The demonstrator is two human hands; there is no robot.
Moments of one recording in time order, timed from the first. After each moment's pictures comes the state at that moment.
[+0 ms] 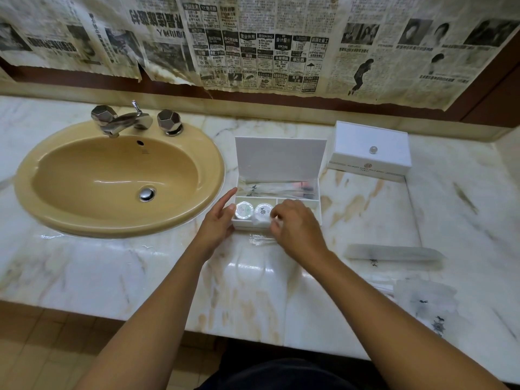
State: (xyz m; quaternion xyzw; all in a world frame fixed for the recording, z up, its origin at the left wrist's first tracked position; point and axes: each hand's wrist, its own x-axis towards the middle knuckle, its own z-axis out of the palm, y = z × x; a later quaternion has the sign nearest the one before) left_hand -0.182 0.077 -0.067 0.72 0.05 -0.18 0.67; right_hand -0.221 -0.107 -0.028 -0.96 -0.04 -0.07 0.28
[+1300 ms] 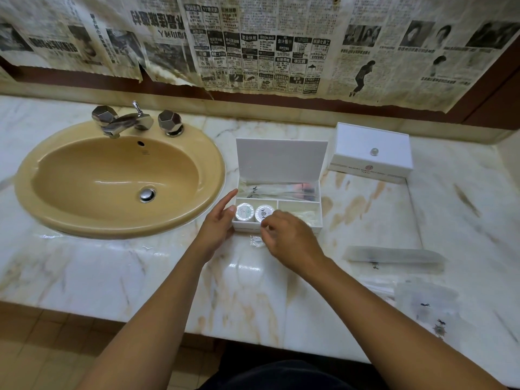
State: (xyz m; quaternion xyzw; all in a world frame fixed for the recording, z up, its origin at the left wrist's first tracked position) left_hand -0.181 0.077 -0.067 0.72 0.05 -0.18 0.67; right_hand -0.231 -0.099 -0.028 -0.95 -0.12 -0.06 0.27
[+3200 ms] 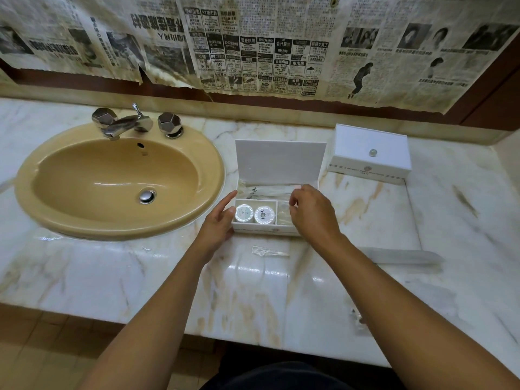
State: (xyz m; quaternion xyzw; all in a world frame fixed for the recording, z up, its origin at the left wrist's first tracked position) left_hand -0.181 0.076 -0.065 0.72 0.07 -0.18 0.67; right_hand -0.193 -0.135 -0.017 -0.97 0.03 -0.06 0.22
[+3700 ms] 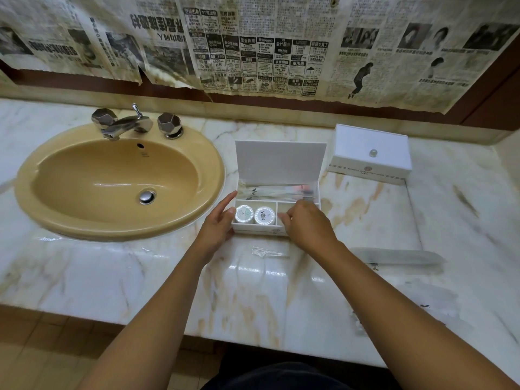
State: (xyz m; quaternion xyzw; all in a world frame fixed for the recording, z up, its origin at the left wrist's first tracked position) left_hand -0.181 0.077 -0.064 0.71 0.06 -0.18 0.67; right_hand -0.203 -0.128 -0.020 -0.97 0.05 0.10 0.19
